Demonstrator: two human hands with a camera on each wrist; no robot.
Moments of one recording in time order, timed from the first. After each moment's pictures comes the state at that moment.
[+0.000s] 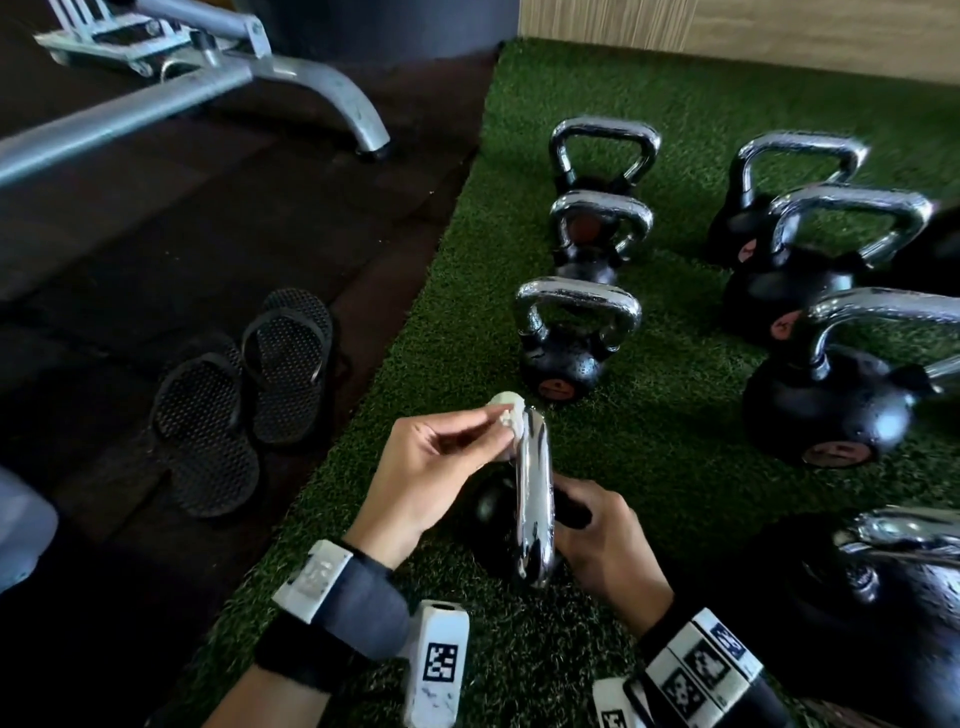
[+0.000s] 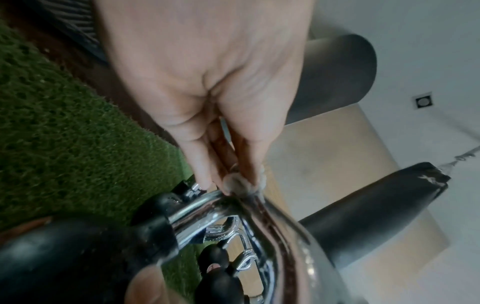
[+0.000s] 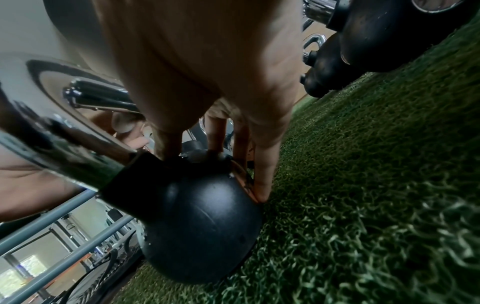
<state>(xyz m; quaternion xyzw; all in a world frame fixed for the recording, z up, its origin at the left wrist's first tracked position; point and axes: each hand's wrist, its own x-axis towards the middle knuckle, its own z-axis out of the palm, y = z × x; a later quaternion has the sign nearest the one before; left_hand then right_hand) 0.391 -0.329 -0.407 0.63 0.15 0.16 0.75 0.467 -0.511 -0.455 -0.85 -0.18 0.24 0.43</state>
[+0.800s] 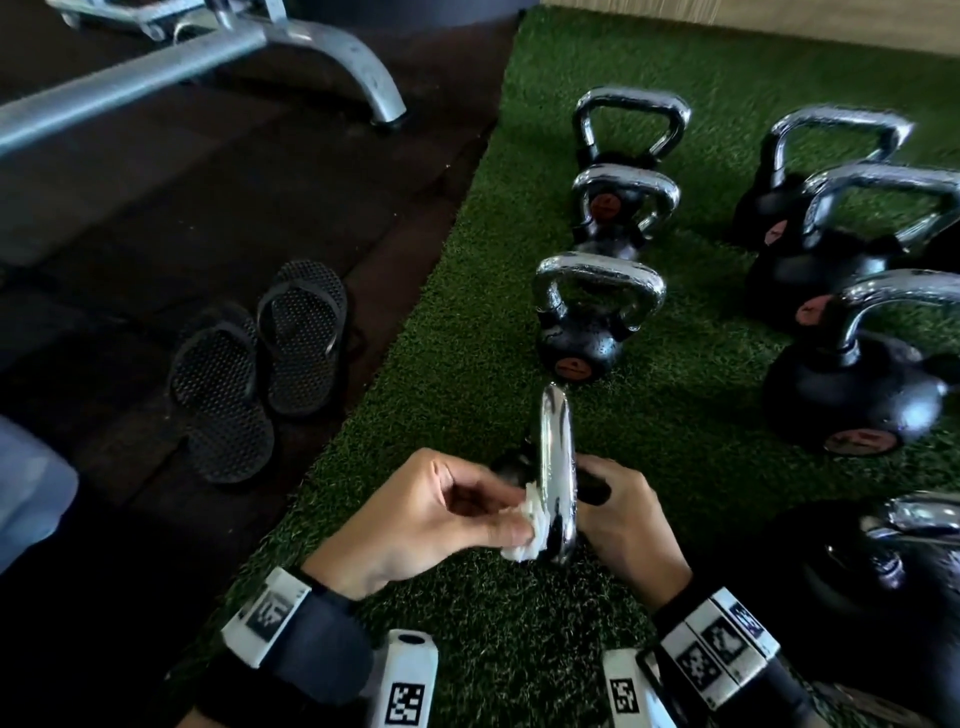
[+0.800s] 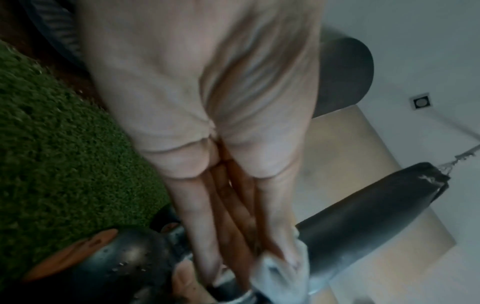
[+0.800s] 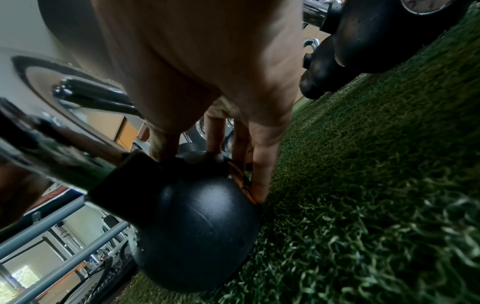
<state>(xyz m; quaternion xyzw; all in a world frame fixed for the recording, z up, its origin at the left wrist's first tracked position) 0.338 -0.324 -0.401 0.73 0.08 -0.05 0.68 0.469 -0.514 -0.460 -0.85 -0.17 0.24 0.44</state>
